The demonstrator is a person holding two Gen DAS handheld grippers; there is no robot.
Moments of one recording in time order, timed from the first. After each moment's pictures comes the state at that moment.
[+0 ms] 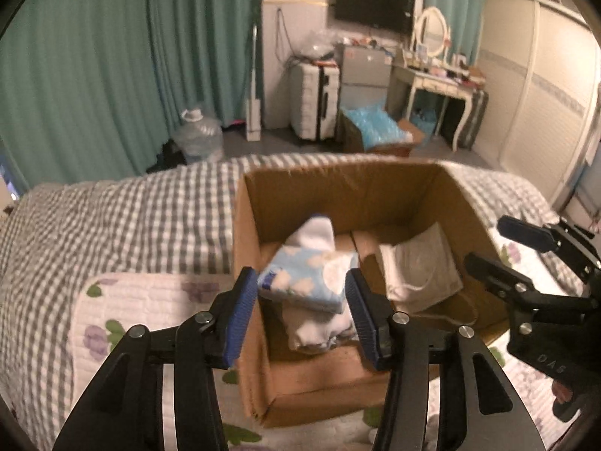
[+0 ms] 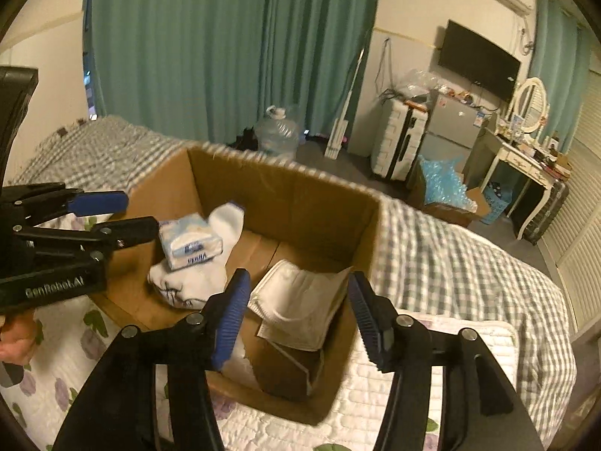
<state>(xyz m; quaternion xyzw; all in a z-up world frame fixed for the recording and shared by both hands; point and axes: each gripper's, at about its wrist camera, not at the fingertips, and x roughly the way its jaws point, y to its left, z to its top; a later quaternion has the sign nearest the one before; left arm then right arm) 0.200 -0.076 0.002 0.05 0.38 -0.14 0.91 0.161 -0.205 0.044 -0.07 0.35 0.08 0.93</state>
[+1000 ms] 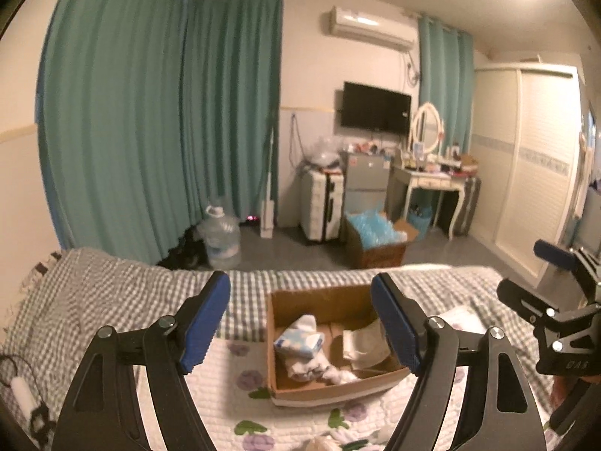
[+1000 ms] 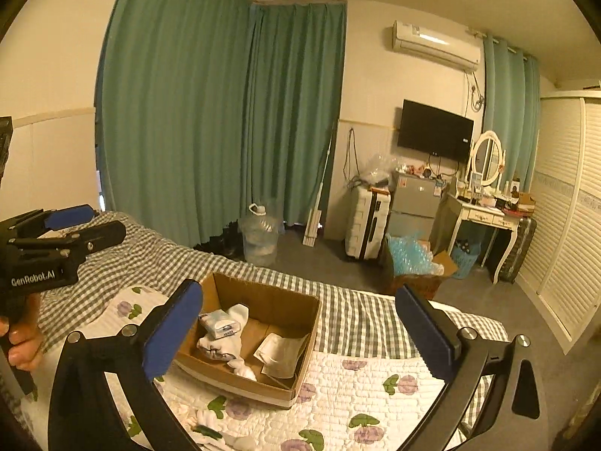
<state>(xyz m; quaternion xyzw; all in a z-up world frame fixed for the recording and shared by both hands) 0.079 -0.041 0.149 0.01 0.20 -0.12 0.97 0.014 -0.233 0.217 -0.04 0.19 0.05 0.98</state>
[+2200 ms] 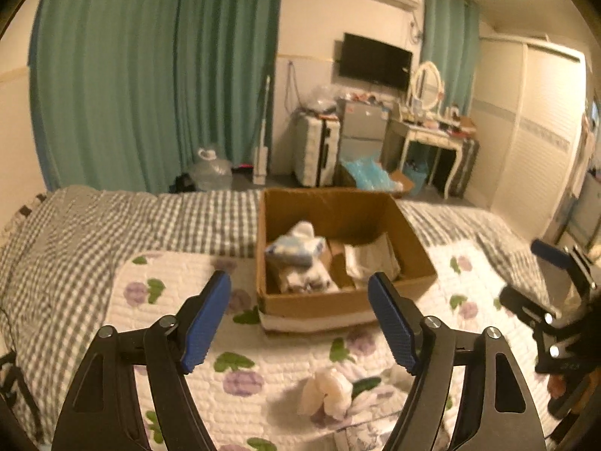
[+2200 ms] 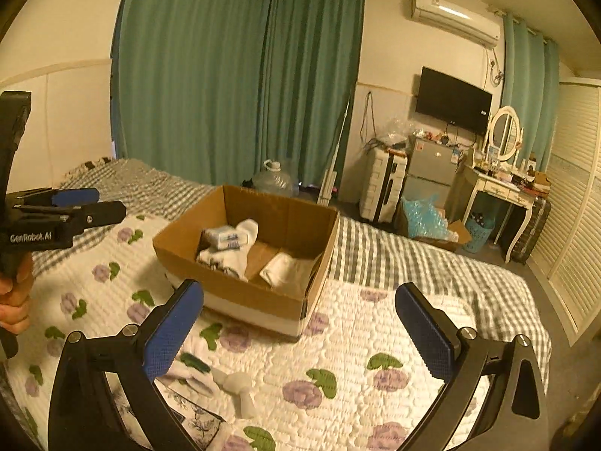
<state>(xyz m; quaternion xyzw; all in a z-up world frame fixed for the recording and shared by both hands) 0.067 -0.039 0.046 0.00 0.29 -0.13 0.95 0.003 -0.240 0.094 -0.06 0.26 0.08 0.96</state>
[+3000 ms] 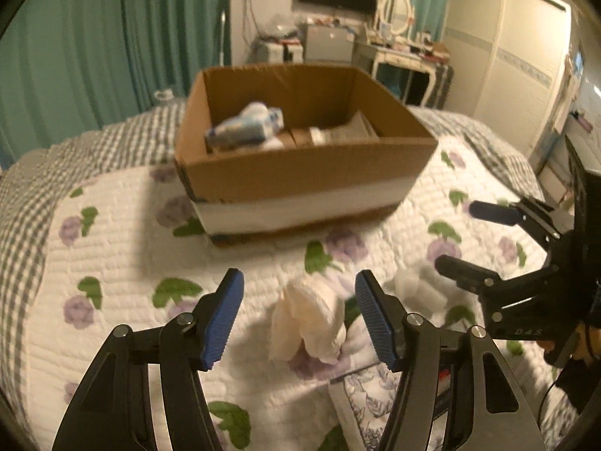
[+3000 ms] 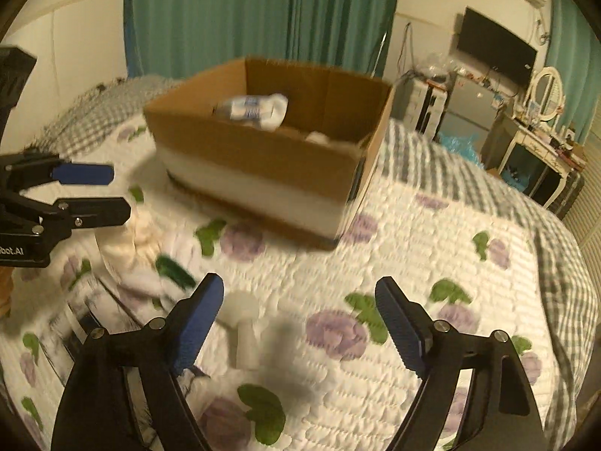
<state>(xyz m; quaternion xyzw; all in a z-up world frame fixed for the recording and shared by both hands) 0.075 -0.068 -0.050 0.06 0.41 -0.20 0.89 0.041 -0.225 -0.033 -0.09 0.40 0.13 0.90</state>
